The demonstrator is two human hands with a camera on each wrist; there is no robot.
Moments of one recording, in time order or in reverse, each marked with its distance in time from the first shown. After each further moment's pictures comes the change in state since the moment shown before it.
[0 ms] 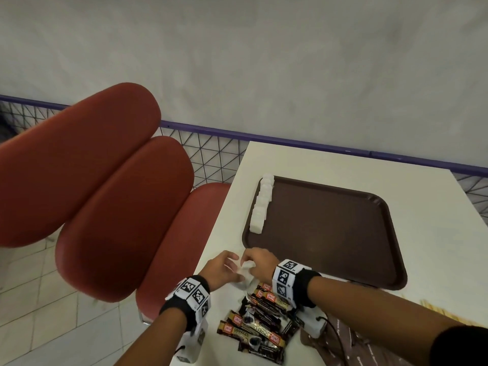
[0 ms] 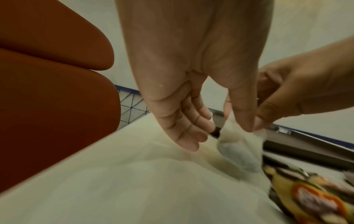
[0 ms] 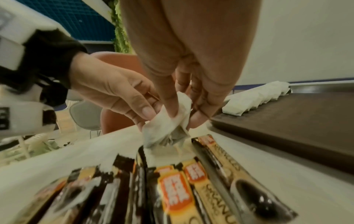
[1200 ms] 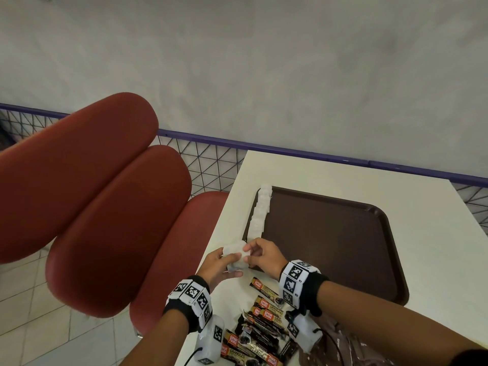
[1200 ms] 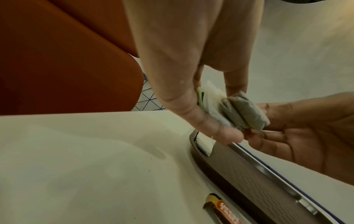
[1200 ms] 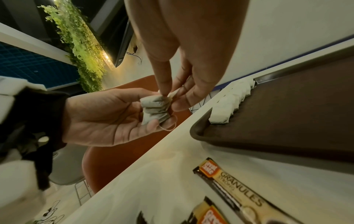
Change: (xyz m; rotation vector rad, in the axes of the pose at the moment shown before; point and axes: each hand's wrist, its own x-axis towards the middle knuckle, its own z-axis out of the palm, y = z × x) left_hand 0.014 0.041 -0.007 -0.827 0.102 -0.090; right_hand 0.021 0.014 -0.024 0.733 0.209 -0.053
